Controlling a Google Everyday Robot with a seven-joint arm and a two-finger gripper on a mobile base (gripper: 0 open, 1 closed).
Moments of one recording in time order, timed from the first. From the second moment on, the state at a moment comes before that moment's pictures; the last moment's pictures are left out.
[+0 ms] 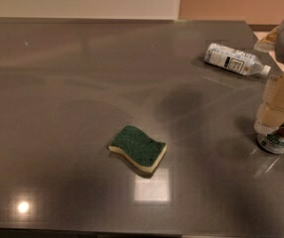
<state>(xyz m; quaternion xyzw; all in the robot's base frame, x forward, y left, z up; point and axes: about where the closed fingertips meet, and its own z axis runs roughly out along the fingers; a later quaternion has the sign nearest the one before) 0.438 -0.217 0.976 -0.60 0.78 -0.03 0.16</state>
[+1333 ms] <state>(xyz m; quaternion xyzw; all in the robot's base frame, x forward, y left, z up) 0.424 -0.125 0.926 -0.63 0.76 0.03 0.16</state>
